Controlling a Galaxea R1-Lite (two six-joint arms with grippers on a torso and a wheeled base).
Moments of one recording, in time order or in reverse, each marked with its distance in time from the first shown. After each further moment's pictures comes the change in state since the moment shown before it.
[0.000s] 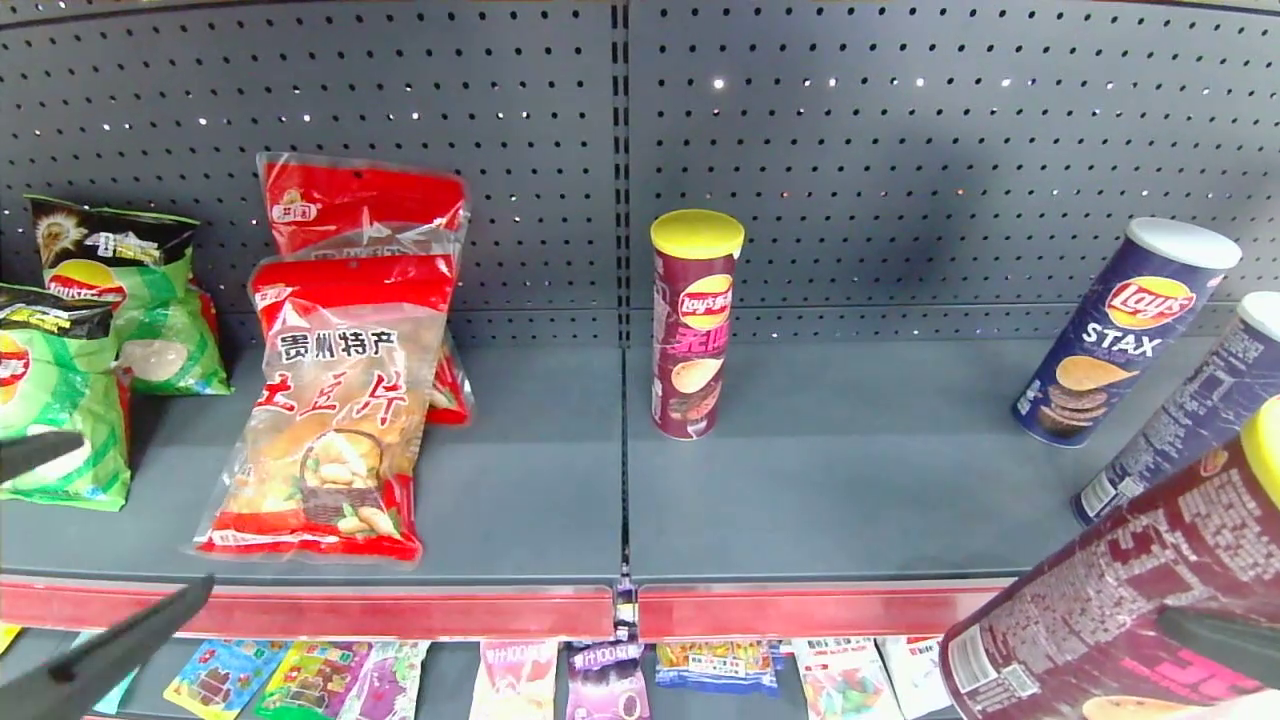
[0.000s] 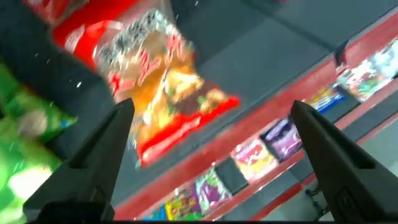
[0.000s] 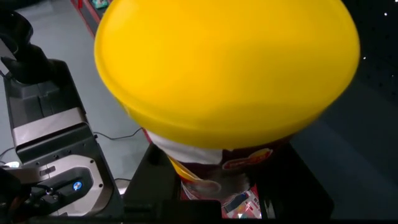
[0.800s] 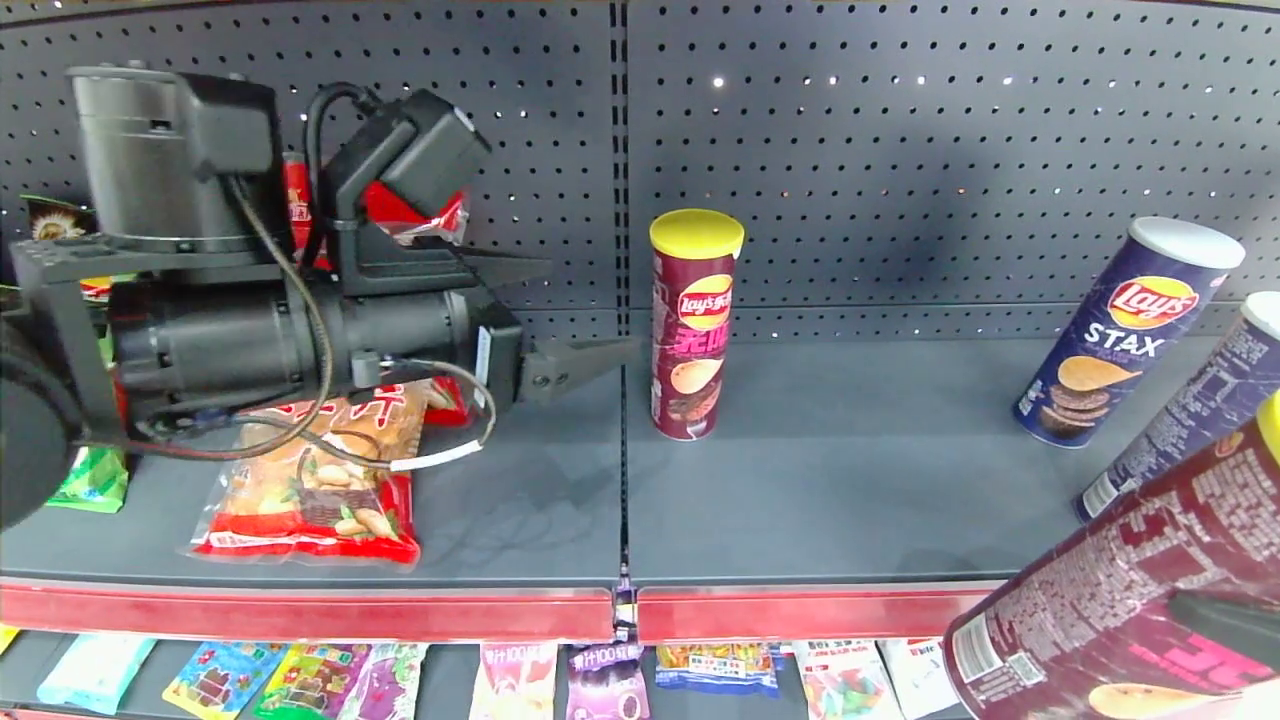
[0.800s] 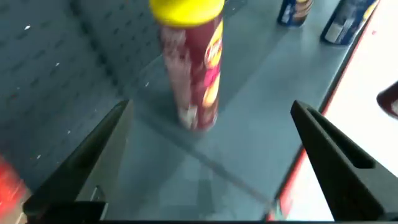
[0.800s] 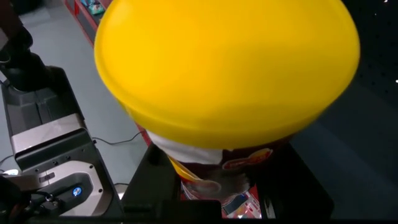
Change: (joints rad) left arm -0.235 0.782 -0.457 -0.333 -0.233 -0.190; right arm -0.007 -0.007 -0.009 -0.002 -0.009 0.022
